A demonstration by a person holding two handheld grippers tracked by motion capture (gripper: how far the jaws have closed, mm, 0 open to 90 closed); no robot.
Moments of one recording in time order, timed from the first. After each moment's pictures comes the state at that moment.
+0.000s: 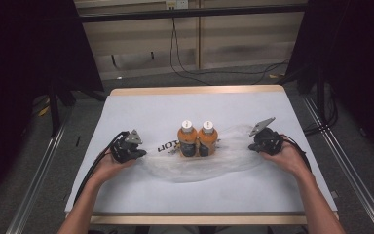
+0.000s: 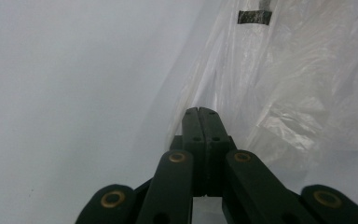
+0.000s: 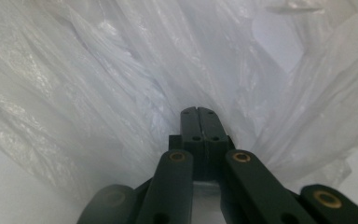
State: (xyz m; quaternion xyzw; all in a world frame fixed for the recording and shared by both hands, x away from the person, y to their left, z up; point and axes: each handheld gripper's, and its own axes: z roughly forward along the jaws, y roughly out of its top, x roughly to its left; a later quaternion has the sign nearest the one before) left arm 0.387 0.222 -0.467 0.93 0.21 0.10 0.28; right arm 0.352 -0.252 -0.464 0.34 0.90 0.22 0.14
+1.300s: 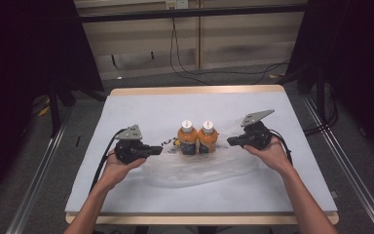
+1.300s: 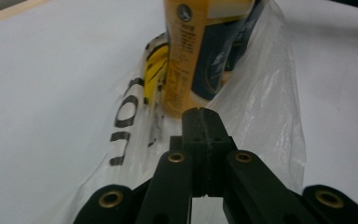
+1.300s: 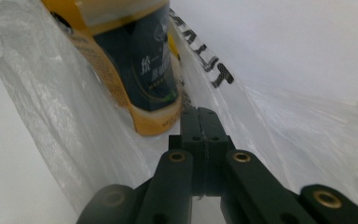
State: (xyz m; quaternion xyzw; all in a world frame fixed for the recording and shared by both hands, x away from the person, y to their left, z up) left arm 0.354 0.187 -0.425 0.87 0.19 0.04 0.46; right arm 0.354 -0.213 -0.430 0.30 0.86 0.40 0.09
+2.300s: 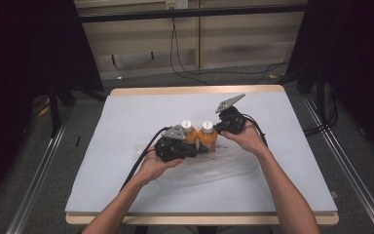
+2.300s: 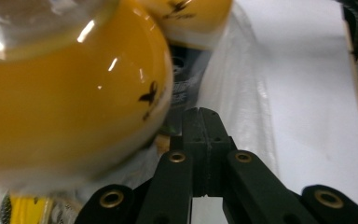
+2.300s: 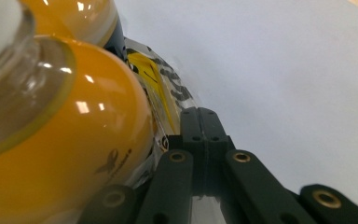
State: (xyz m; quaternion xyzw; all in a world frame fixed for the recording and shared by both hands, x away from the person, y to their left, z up) left arm 0.360 0.087 -0.437 0.89 0.14 0.01 0.43; right arm 0.412 -0.158 -0.426 0.27 0.87 0.41 0.06
